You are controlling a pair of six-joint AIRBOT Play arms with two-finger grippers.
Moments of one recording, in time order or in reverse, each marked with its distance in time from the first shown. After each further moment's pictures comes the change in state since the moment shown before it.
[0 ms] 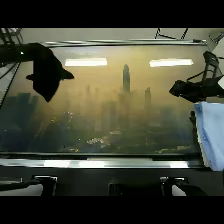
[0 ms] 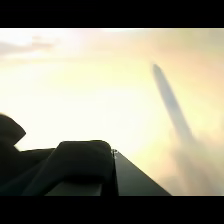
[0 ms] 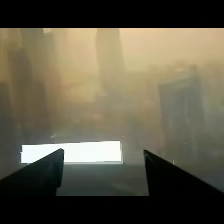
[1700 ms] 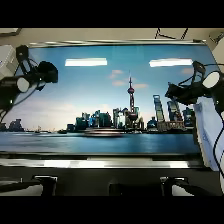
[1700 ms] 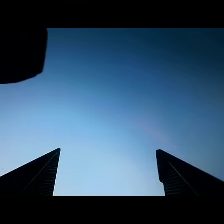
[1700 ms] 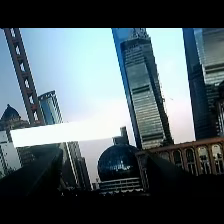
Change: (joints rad) left arm 0.023 -0.018 -0.383 0.589 0.433 -0.550; right arm -0.001 -0.192 0.000 -0.029 -0.060 0.047
